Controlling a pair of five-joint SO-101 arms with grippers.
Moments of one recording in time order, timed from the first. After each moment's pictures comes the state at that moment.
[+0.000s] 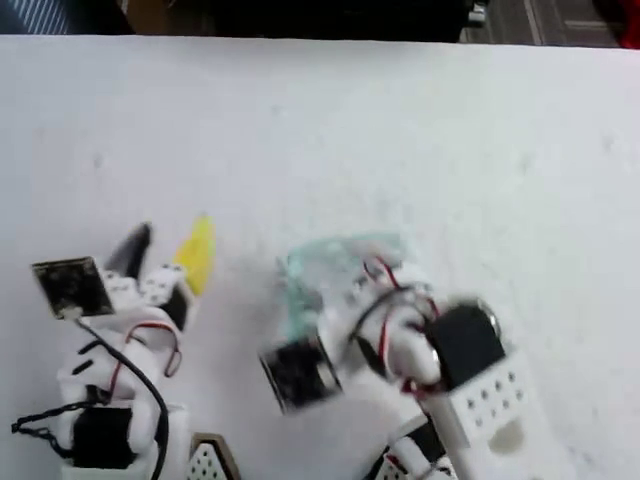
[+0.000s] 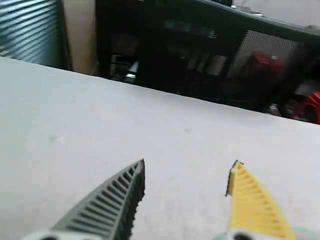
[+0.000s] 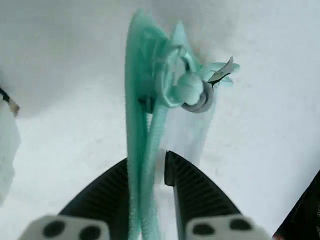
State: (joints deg) left arm -3.8 -103.7 76.7 51.9 13.6; right arm -31.9 -52.6 32.6 97.5 91.2
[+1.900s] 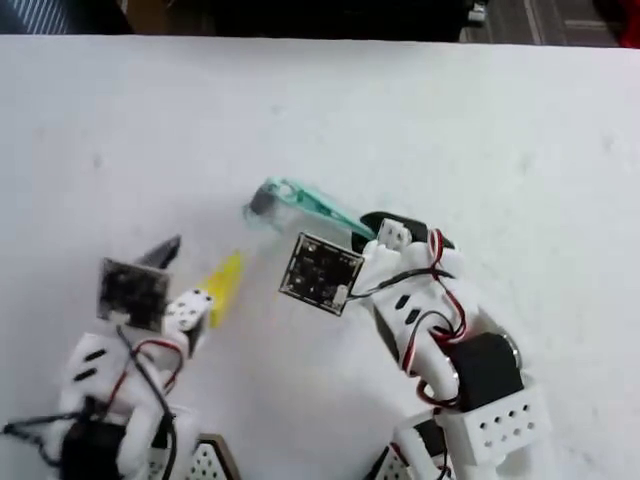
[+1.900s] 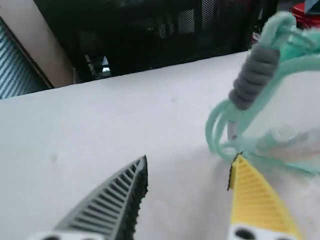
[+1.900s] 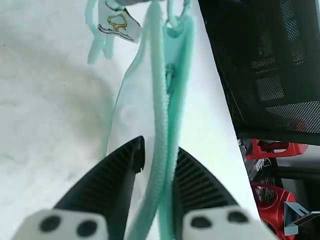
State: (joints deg) left arm 3.1 -102.6 68.7 62.8 -3.6; right arm -22.9 -62.5 39.7 63.4 58.2
